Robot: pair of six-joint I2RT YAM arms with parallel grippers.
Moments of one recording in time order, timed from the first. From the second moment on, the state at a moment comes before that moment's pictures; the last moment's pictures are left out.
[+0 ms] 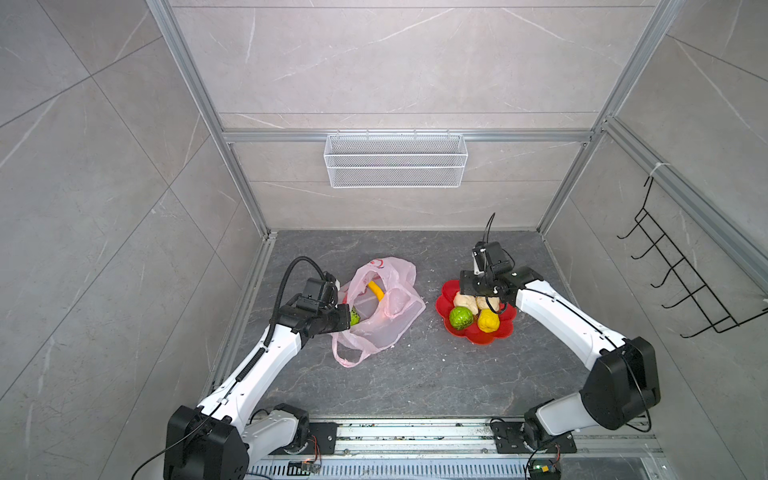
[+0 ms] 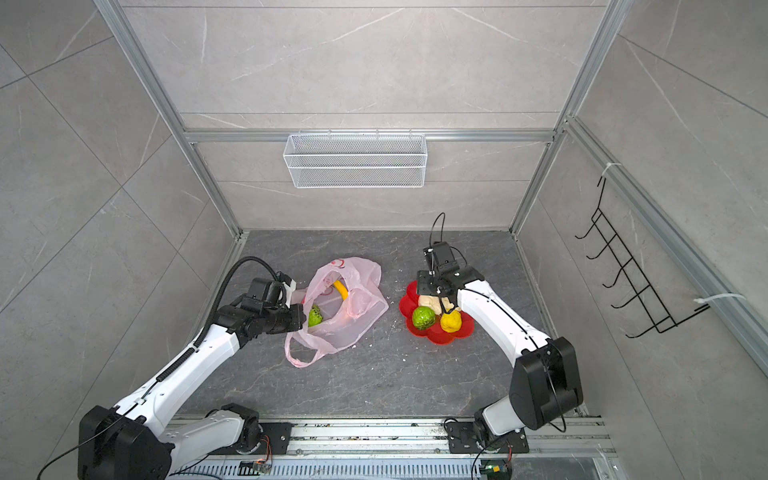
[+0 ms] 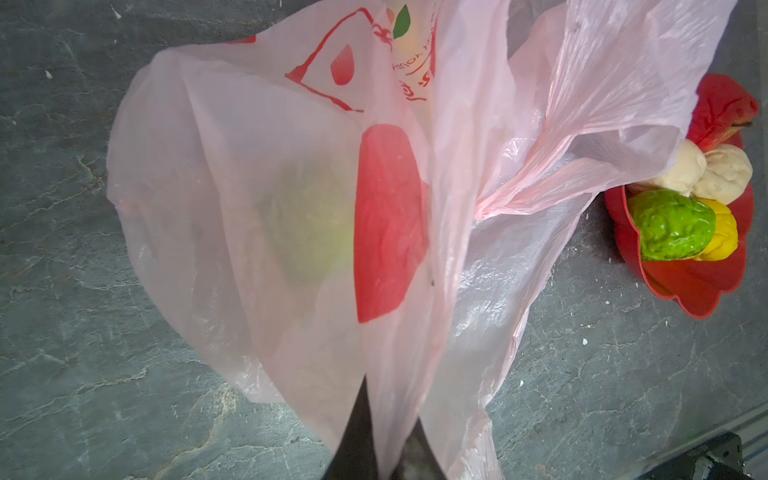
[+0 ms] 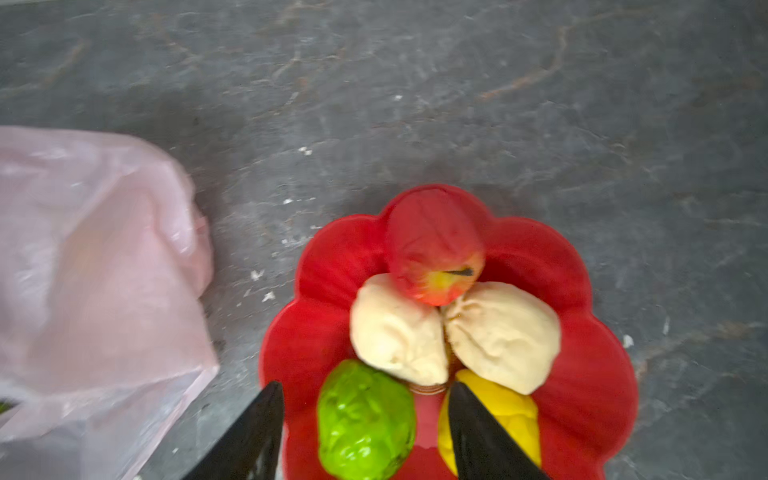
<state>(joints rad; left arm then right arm) -0.35 1.14 0.87 -0.71 0.16 -0.38 0.44 1.48 1.22 -0.65 0.12 0.36</state>
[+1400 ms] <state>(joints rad) -0.36 0.96 0.67 -0.67 -0.05 -0.54 0.95 2.14 1.56 -0.18 -0.23 0.44</state>
